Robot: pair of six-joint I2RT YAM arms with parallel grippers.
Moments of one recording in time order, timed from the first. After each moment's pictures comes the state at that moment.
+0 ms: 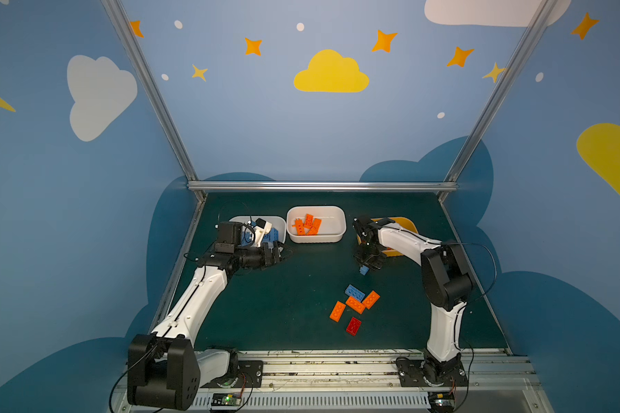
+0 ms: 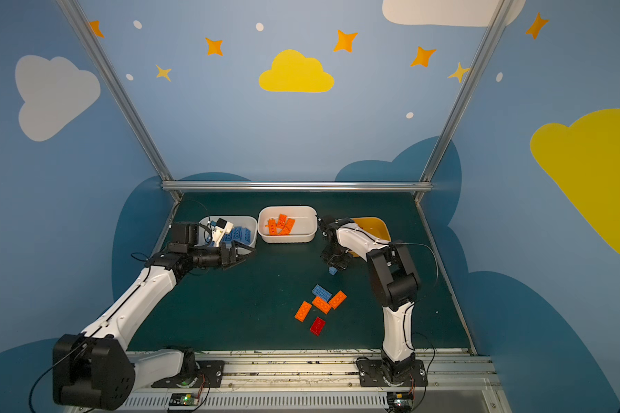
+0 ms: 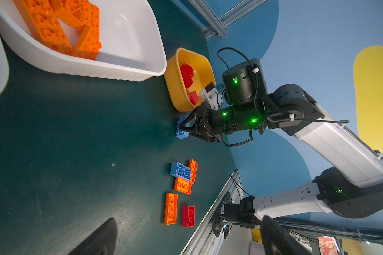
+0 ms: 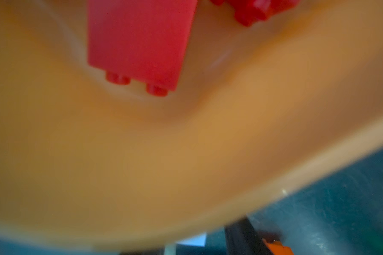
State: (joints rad) left arm -0.09 1.23 0.89 -0.44 0.93 -0.43; right arm 0.50 2.00 1.46 -0.98 0.06 1.02
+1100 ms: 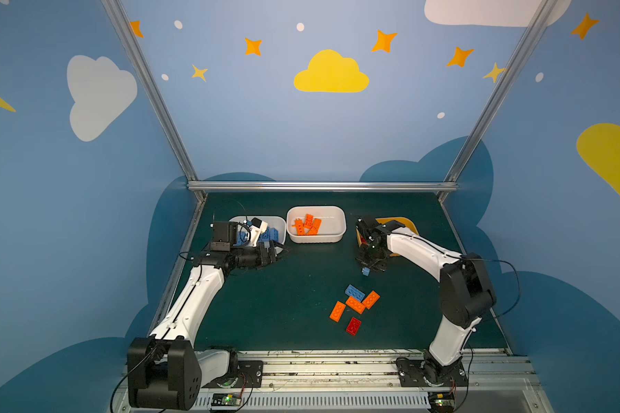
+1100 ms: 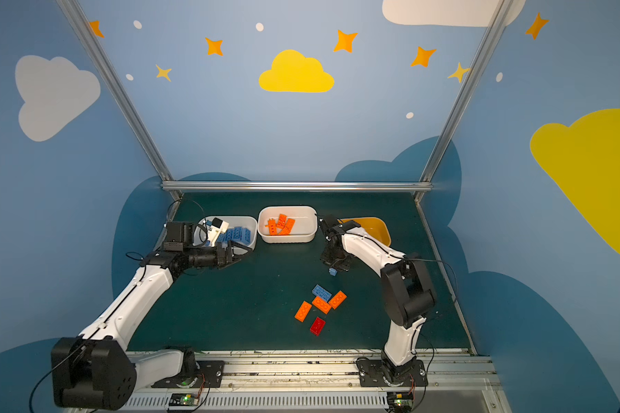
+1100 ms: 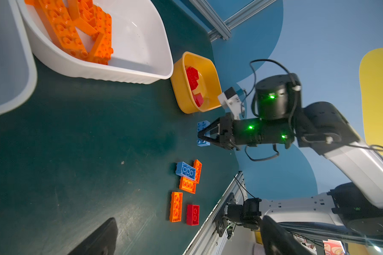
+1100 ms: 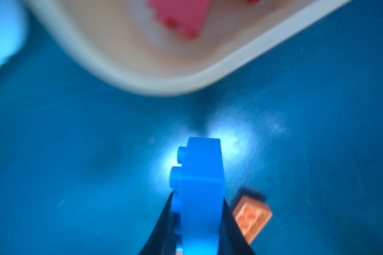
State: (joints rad) left arm -0.02 1.21 0.93 -0.54 0.93 -0.36; right arm 0.58 1.77 1.39 -0.99 0.01 0.90
